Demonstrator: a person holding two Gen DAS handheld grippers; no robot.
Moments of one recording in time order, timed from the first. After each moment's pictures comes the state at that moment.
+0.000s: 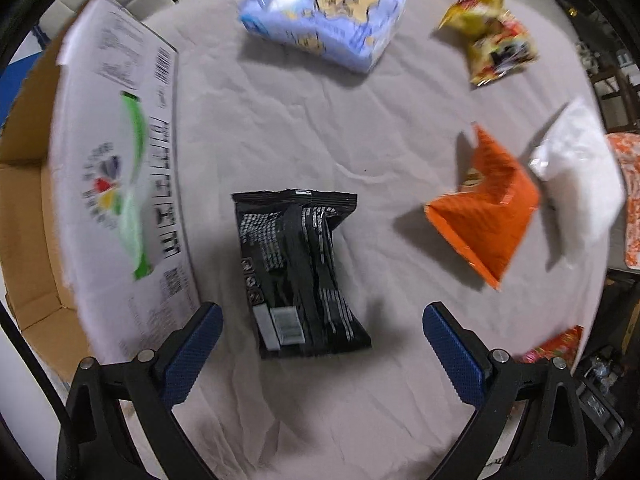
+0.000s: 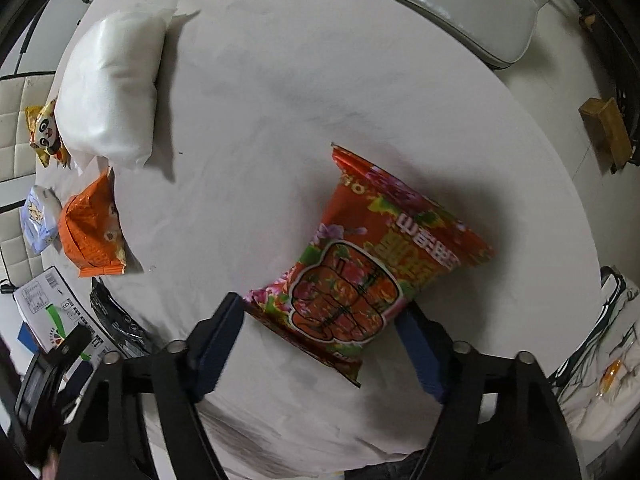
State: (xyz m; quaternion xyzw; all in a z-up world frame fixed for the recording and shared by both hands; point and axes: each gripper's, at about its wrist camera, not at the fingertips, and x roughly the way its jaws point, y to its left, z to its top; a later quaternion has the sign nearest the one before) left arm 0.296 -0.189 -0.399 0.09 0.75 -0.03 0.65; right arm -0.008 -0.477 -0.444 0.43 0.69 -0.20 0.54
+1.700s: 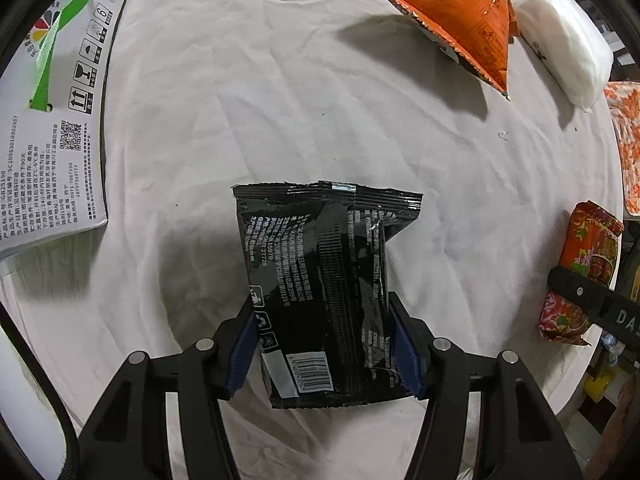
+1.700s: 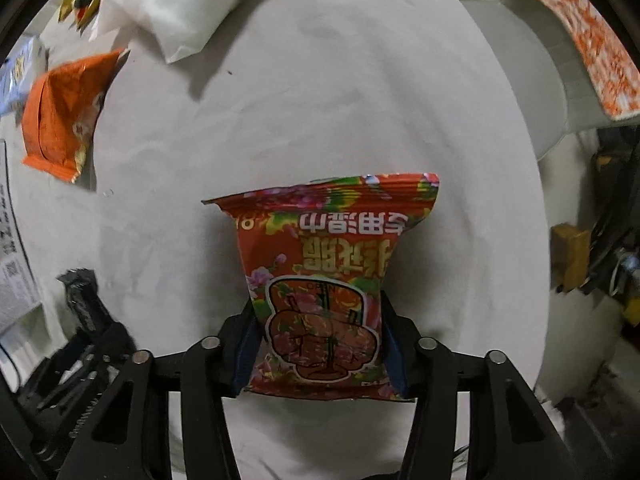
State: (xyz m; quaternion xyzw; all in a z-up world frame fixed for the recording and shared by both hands) left arm 0.122 -0.172 -0.452 0.09 0.75 -0.08 0.65; right arm 0.033 -0.370 -0.464 0.20 0.76 -0.14 0.61
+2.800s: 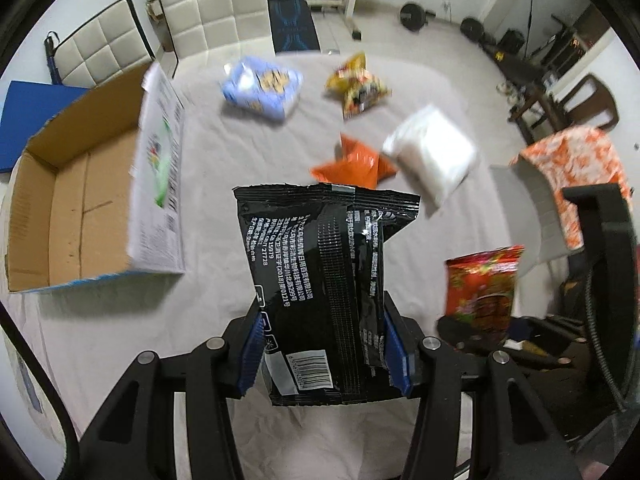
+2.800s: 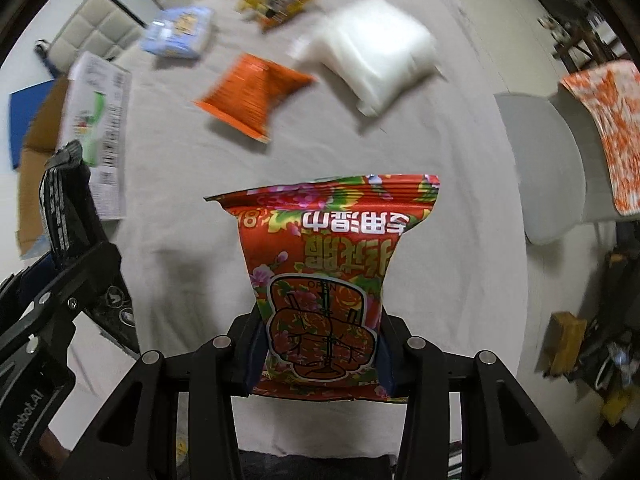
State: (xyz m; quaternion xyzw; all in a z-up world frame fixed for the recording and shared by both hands) left arm 0.080 -0.164 -0.254 0.03 0.62 -0.13 0.77; right arm 0.022 -0.346 -0.317 0.14 0.70 -0.01 0.70
